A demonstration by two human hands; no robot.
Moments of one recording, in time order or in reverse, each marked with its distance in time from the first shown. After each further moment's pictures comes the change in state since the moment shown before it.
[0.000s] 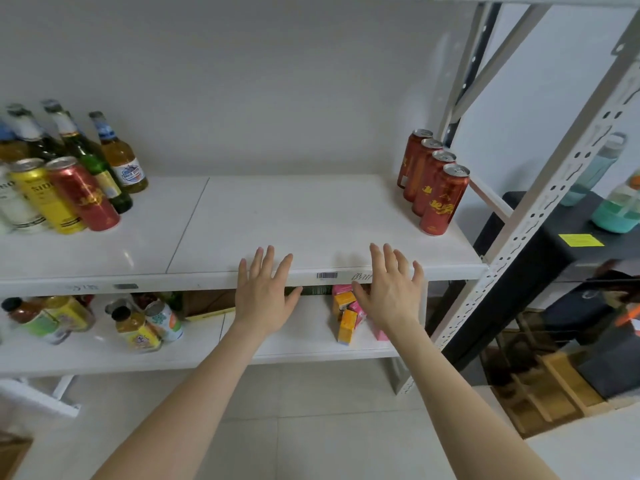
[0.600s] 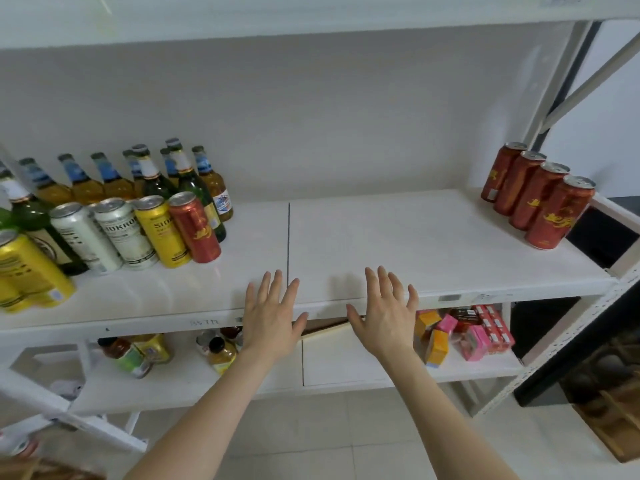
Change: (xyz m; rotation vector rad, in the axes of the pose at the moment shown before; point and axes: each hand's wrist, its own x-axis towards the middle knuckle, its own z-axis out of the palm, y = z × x) left_hand -0.010 -0.245 -0.004 0.075 -0.030 0.015; right_hand 0.004 -0.264 0.043 0.106 0.018 0.039
